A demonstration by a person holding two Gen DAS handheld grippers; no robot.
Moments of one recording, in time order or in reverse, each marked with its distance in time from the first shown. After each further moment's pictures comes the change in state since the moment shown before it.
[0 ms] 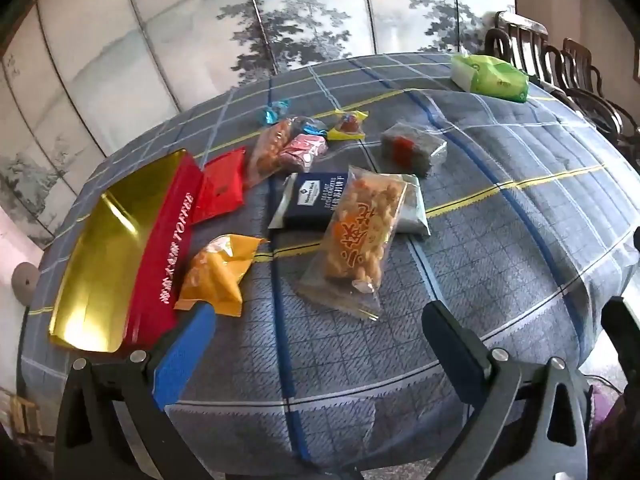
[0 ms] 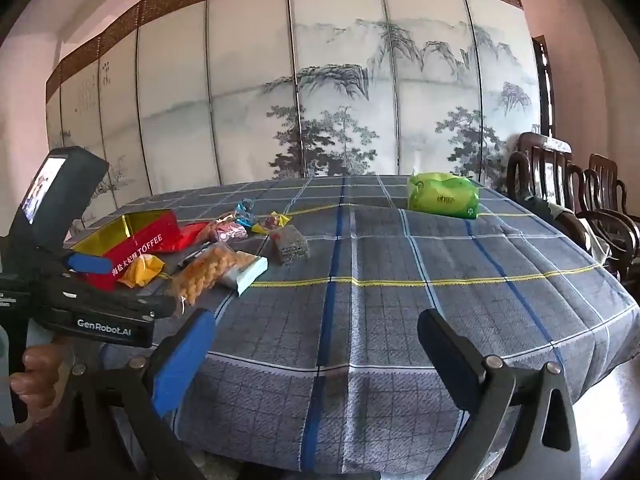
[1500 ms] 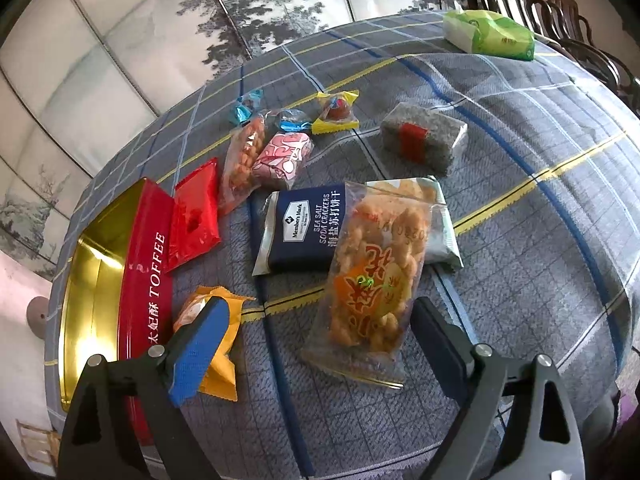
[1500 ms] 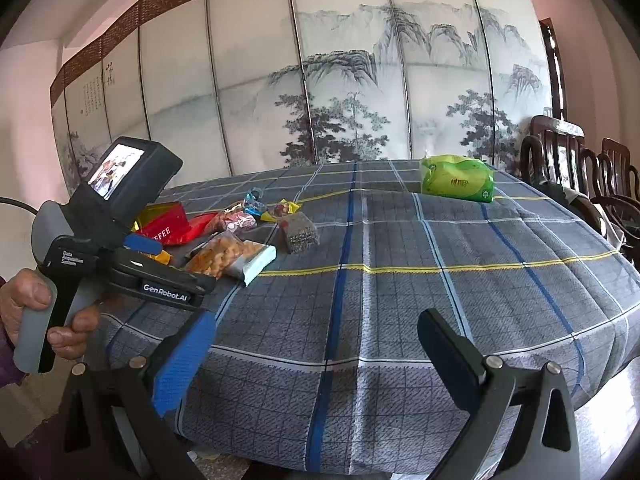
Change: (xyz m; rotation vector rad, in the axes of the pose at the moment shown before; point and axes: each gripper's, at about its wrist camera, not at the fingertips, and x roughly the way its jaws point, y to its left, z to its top) left arm 0.050 -0.010 0.036 0.149 0.102 0.040; right arm 0.012 -0.009 -0.005 0.026 0.037 0.064
